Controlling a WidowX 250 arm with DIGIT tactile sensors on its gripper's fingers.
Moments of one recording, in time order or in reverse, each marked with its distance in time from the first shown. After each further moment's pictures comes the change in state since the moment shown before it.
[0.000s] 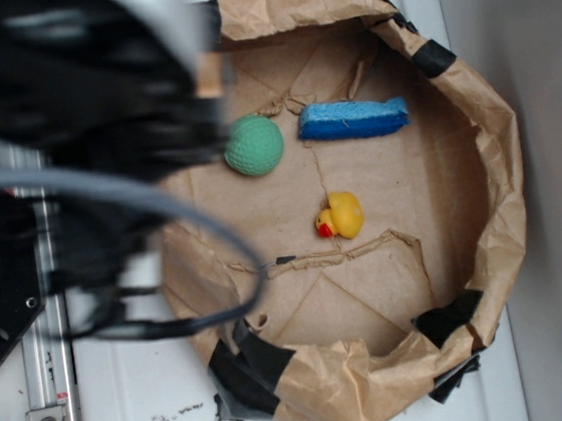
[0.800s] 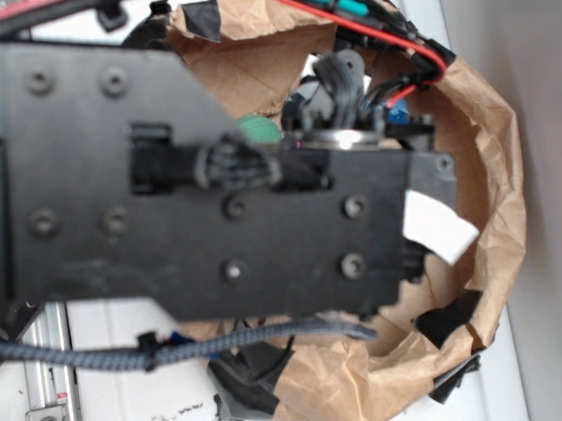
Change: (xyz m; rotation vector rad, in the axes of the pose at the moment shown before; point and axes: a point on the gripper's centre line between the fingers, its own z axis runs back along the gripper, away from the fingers) arm 0.050 0.001 -0.056 0.256 0.004 -0.296
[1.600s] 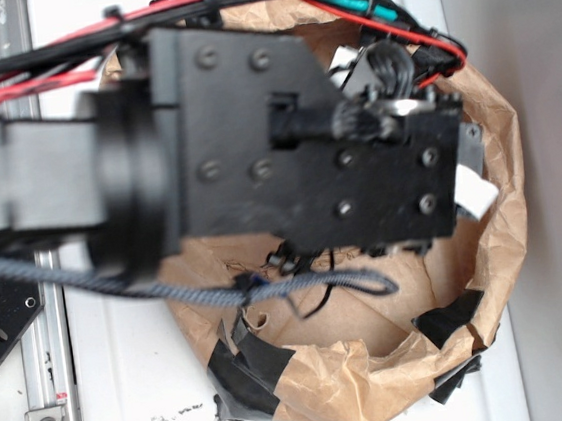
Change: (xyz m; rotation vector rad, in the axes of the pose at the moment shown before) arm 0.013 0.015 -0.047 -0.010 0.037 -0.035
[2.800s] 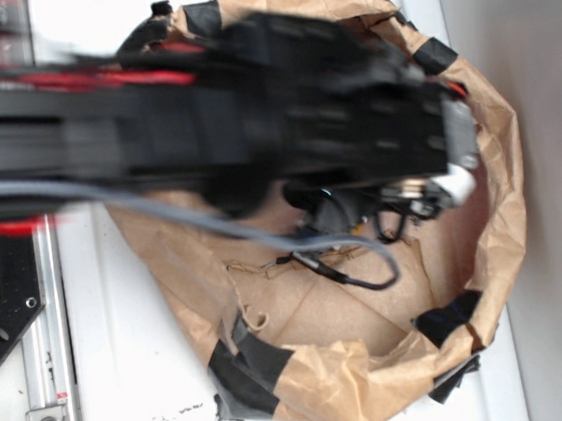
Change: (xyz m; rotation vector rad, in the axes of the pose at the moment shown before) arm 0.039 -0.004 -0.056 -0.123 -0.133 -0.148
